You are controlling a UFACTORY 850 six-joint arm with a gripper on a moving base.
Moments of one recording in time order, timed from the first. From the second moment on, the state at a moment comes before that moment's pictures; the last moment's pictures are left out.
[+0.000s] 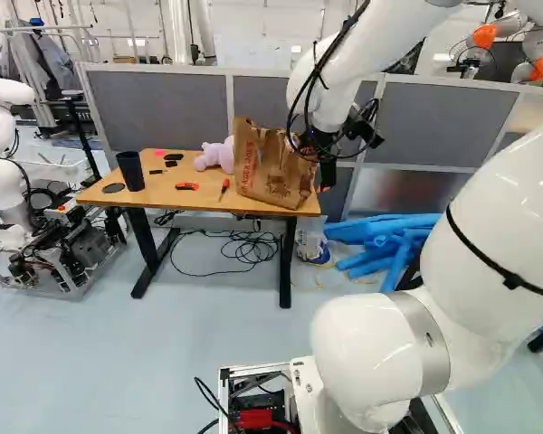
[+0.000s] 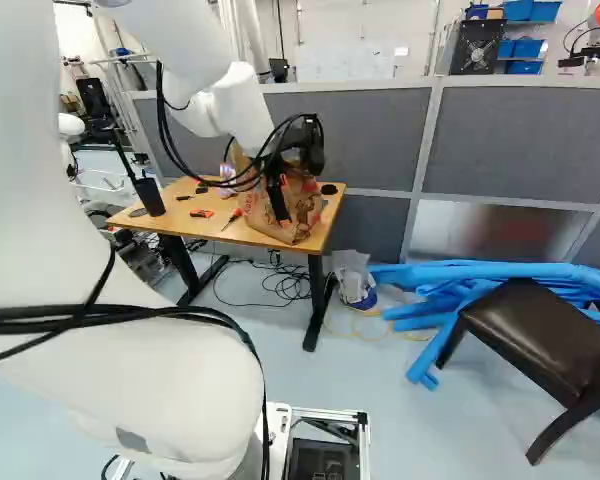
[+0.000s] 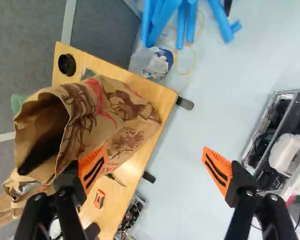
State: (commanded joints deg) arm -1.8 7.8 -45.4 -6.7 -25.0 77.9
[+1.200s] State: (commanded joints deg) arm -0.7 12.6 -21.5 -2.8 19.3 31.9
